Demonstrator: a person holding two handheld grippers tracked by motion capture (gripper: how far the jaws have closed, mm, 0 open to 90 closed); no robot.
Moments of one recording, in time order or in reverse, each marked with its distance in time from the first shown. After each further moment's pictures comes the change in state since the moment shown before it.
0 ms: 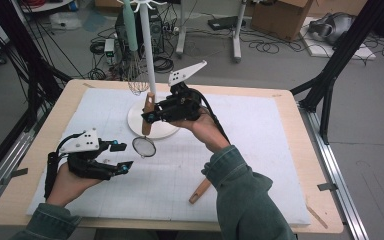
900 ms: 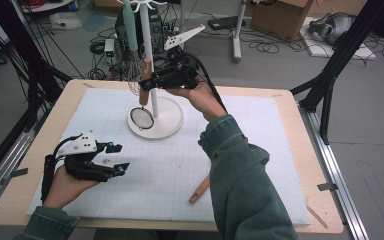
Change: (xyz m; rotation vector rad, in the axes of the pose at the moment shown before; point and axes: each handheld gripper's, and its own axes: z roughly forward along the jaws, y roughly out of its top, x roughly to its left) left arm 0.004 -0.013 -0.004 0.029 0.041 -0.005; right arm -0.032 0.060 -0.016 -0.001 -0.052 -0.009
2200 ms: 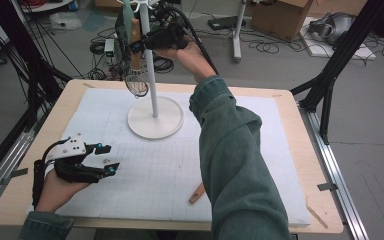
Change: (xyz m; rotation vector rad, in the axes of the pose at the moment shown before) left arm 0.009 -0.021 -0.016 -0.012 0.066 -0.027; right arm -0.031 0.081 -0.003 0.051 -0.097 -0.045
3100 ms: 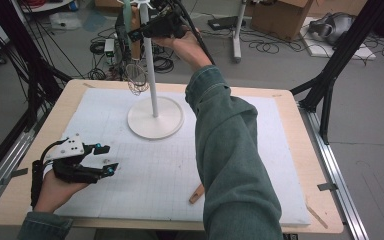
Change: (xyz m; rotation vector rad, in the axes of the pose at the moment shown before) left arm 0.001 -0.001 -0.002 -0.005 0.000 -0.003; right arm -0.015 0.014 0.000 -0.001 -0.070 0.041
